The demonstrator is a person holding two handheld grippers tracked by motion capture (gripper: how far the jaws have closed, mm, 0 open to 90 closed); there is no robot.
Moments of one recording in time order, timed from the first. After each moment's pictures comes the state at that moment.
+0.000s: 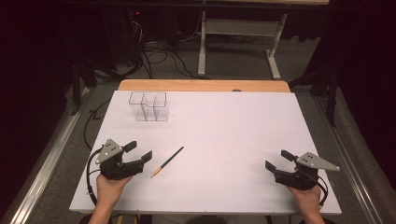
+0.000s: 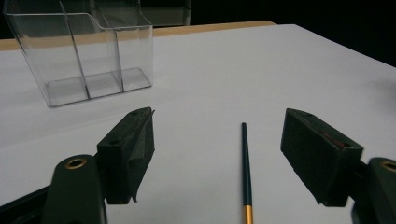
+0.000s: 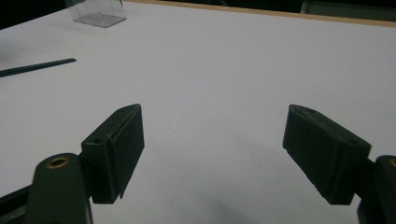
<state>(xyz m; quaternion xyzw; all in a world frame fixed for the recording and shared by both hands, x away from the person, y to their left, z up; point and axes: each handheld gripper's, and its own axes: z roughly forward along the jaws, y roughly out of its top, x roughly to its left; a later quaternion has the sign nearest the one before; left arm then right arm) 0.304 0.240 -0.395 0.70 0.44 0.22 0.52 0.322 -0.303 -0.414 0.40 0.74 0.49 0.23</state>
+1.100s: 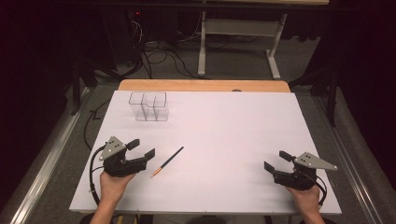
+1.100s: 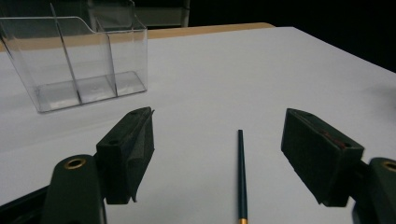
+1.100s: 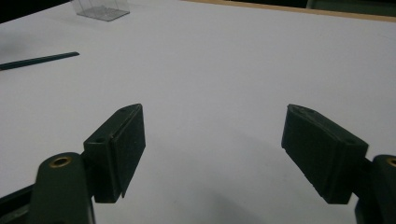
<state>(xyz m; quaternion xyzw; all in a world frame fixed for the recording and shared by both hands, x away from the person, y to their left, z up) 0.311 0.233 -0.392 0.70 0.44 0.22 0.52 0.323 -0.300 -0.416 0.41 0.75 0.48 0.22</state>
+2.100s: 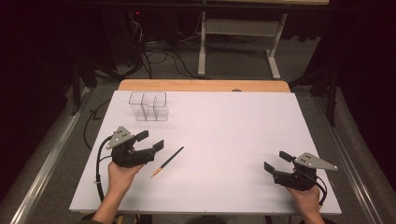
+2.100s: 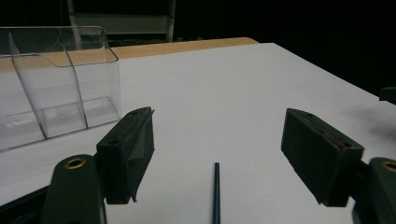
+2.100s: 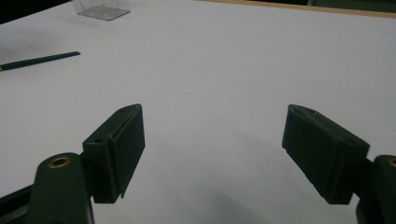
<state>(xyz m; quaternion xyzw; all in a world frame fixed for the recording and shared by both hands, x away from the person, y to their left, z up) 0.331 0.212 -0.371 0.70 0.43 0.20 0.54 0.322 -0.300 -0.416 0.40 0.75 0.48 0.22</state>
